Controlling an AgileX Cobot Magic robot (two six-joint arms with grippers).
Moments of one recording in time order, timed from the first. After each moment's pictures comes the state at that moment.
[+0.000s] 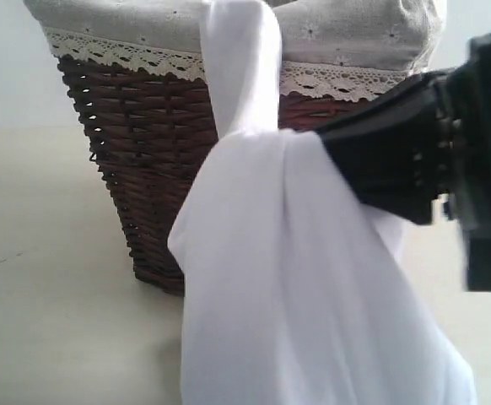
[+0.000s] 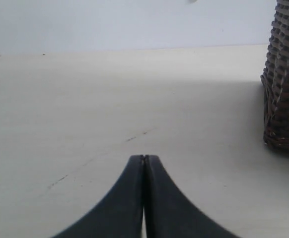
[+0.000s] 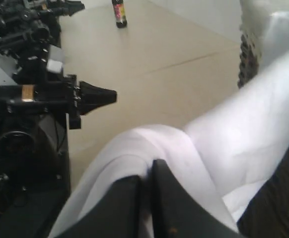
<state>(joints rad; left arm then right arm) -0.01 0.01 0.00 -0.04 0.37 0.08 0.38 1.04 -0.75 -1.77 -0.93 1.69</state>
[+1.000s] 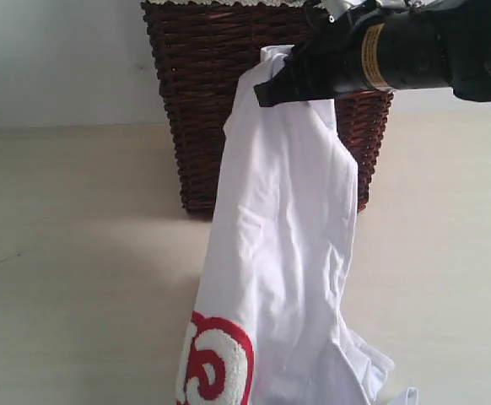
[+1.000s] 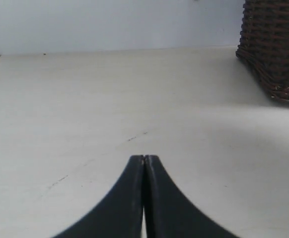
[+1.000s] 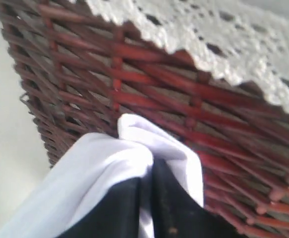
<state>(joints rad) -0.01 0.01 0.00 -0.04 0.37 0.08 0.46 1.63 -1.13 -1.75 -0.10 1.61</state>
